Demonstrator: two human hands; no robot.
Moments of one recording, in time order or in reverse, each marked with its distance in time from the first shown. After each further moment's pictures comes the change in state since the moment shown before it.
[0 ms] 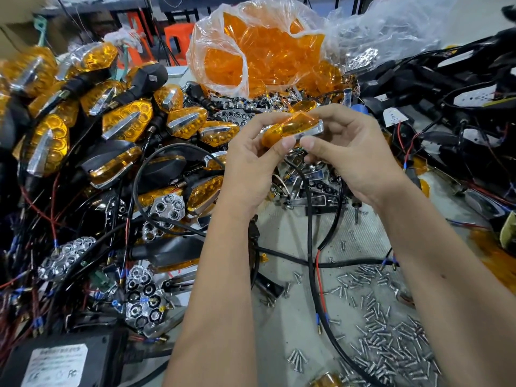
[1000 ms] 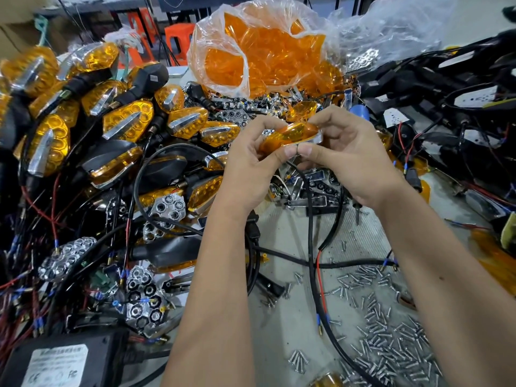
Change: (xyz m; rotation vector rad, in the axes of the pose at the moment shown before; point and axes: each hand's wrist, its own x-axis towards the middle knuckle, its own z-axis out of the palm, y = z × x) left_hand 0.002 -0.003 -0.009 0.152 -0.054 -0.006; right_hand -0.002 0.001 0.002 -0.077 -0.030 -0.009
